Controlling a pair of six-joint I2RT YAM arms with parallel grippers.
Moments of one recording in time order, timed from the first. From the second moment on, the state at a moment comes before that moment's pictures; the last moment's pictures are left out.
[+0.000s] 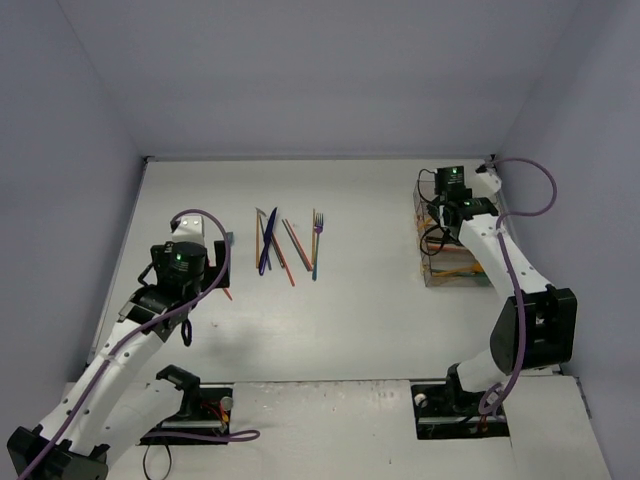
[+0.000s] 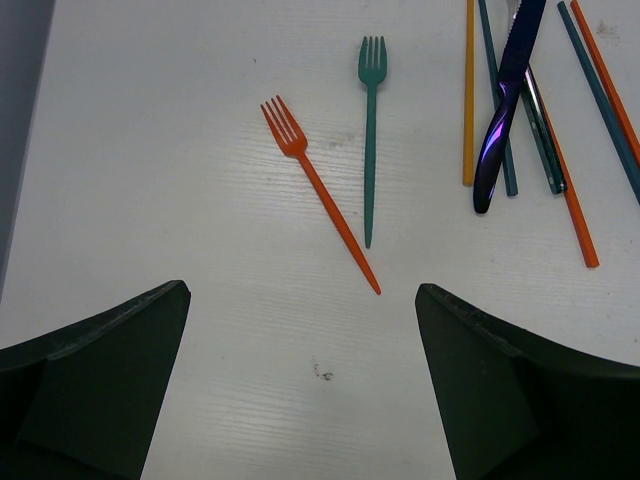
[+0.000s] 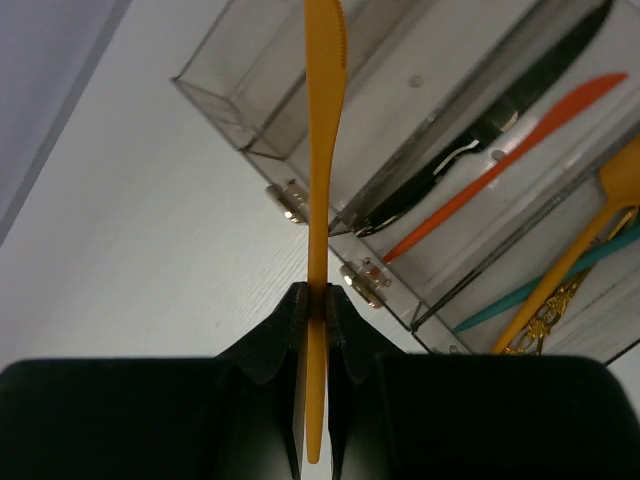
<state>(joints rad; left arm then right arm) -0.40 0.80 0.78 -0.64 -0.46 -0.27 0.17 1.49 1.21 -0.51 0.44 0.90</state>
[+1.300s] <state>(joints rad) -0.40 0.79 0.78 -0.64 -0.46 -0.27 0.01 1.68 1.08 -0.52 0.49 1.50</state>
